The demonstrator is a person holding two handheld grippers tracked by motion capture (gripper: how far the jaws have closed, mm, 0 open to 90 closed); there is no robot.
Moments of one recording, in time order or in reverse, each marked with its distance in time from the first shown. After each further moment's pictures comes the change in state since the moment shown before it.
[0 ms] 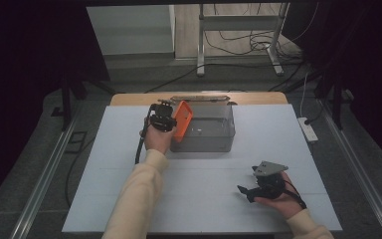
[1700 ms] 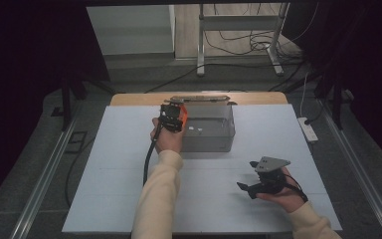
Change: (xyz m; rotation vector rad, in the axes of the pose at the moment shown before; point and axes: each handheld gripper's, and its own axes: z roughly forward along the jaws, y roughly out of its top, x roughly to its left) left arm -0.034 0.007 0.001 0.041 0.236 -0.042; right arm -0.012 0.011 -0.004 -0.060 0.074 -0.058
